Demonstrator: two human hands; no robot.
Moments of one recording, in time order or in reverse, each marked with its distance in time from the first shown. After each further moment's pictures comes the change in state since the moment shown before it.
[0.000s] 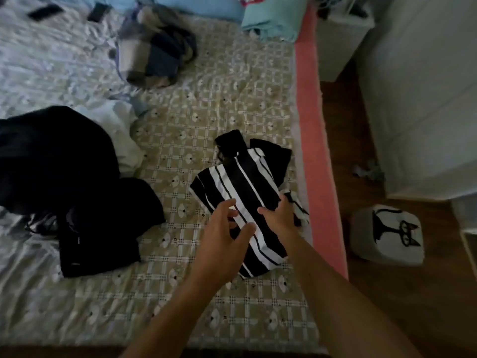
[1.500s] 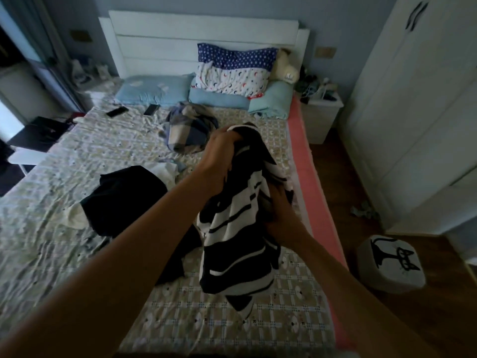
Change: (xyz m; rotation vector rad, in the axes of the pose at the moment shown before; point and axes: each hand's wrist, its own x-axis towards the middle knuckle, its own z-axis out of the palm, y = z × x) left_hand -0.113 0.194 -0.173 -0.567 0.012 0.230; right_hand -0.309 -0.135 -0.073 -0.018 -0.128 -1.028
